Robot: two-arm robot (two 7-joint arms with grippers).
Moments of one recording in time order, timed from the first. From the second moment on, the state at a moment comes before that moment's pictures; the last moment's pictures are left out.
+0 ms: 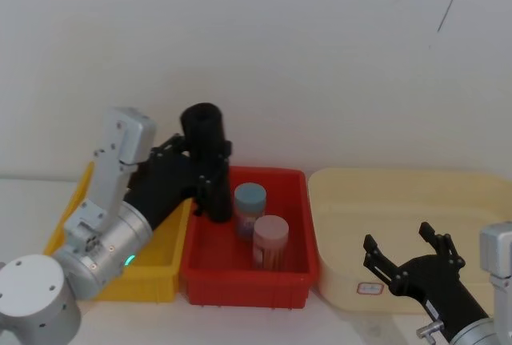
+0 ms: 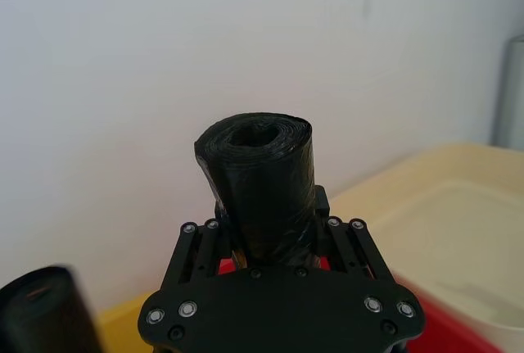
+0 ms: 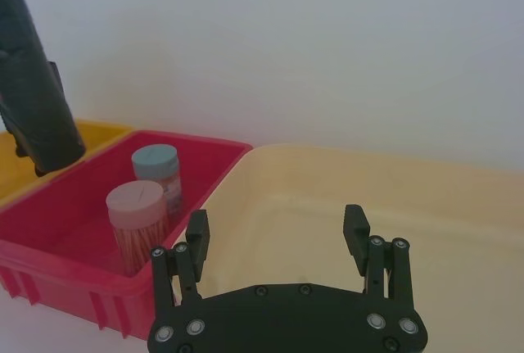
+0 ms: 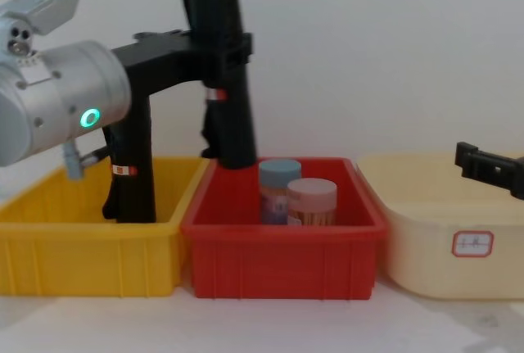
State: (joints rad) left arm -0.37 0.23 0.34 -1.55 -0.26 0.01 -0.28; right arm -0.01 0.34 -0.23 -1.77 0.29 0.03 0.07
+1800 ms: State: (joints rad) left arm -0.51 0.13 0.52 -1.41 -0.38 -0.10 -0.52; right arm -0.01 0.34 -0.23 -1.77 0.29 0.03 0.07
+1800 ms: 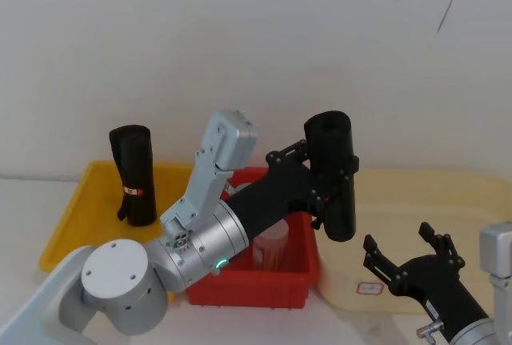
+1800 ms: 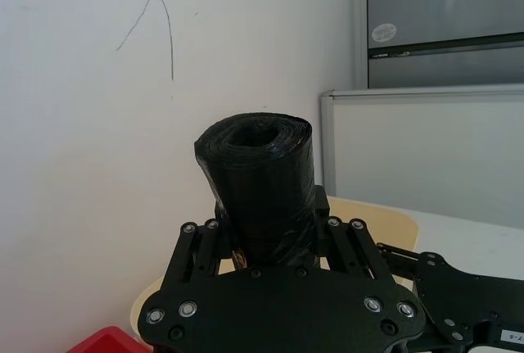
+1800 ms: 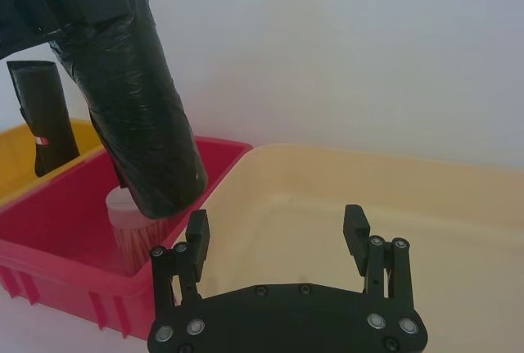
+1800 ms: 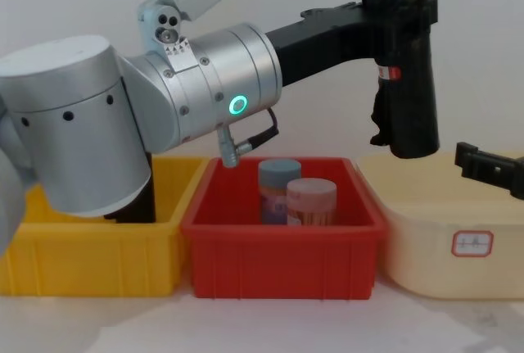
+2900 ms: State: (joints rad) left arm -0.51 0.13 0.52 -1.41 -0.38 -0.10 -0.51; right arm 0.05 0.41 -0.31 -1.84 0.22 0.07 0.24
